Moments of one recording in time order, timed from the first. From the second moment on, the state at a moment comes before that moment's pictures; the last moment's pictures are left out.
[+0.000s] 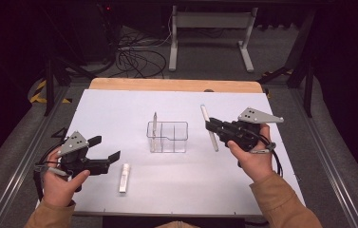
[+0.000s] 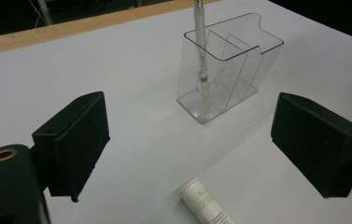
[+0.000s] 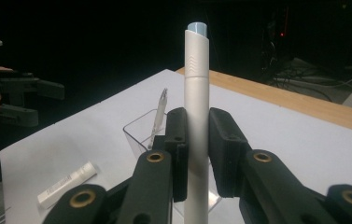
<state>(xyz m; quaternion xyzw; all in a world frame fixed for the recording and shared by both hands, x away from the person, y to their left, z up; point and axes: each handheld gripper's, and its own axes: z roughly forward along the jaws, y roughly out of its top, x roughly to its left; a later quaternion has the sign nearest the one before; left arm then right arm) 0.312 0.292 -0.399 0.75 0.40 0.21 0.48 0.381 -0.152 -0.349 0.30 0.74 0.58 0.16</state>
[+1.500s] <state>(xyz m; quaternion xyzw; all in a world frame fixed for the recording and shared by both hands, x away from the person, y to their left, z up) 0.309 0.296 -0.400 0.75 0.40 0.21 0.48 0.427 -0.055 -0.376 0.29 0.69 0.65 0.14</state>
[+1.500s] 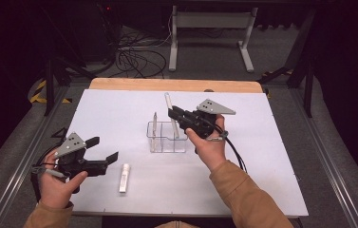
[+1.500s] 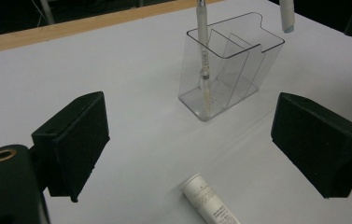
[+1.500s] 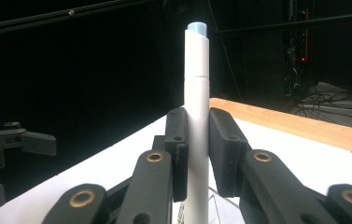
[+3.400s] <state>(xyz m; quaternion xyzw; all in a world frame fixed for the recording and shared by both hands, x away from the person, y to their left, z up) 0.308 0.296 -0.401 0.75 0.41 0.21 0.48 0.399 -0.093 -0.361 0.27 0.70 0.62 0.23</state>
